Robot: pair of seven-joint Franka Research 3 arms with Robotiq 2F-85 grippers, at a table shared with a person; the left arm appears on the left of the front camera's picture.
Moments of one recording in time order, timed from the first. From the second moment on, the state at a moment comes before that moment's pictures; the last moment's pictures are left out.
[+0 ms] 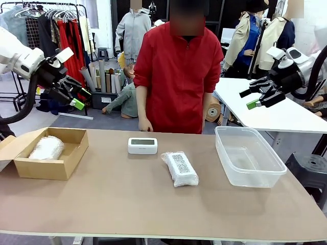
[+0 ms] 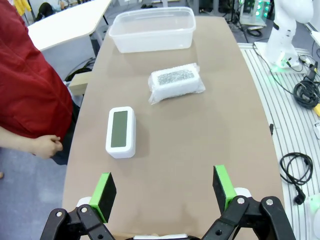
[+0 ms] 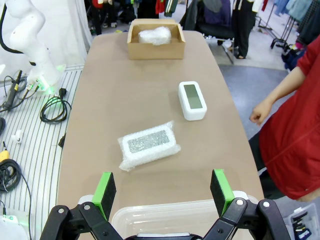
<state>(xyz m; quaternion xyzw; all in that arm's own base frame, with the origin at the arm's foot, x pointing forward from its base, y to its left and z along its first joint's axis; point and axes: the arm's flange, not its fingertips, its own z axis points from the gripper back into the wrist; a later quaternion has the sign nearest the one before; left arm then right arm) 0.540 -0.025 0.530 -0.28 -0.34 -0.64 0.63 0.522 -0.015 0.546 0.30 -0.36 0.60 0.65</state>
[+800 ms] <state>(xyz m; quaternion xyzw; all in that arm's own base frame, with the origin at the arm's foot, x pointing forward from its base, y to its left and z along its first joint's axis) 0.540 -0.025 0.530 -0.28 -0.34 -0.64 0.63 0.522 -0.015 0.546 0.30 -0.36 0.60 0.65</state>
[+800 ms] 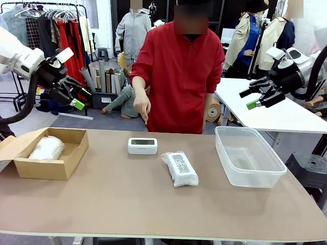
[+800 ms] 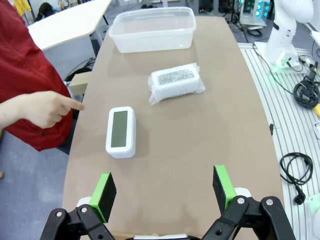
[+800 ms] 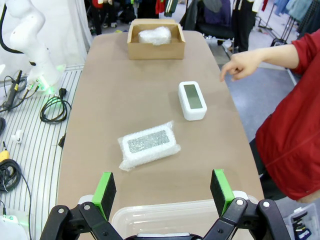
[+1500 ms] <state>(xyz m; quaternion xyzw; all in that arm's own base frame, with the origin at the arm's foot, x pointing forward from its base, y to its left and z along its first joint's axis) 0.540 -0.025 0.530 -0.28 -0.34 -0.64 0.63 0.522 -0.015 0.546 0.30 -0.36 0.60 0.65</state>
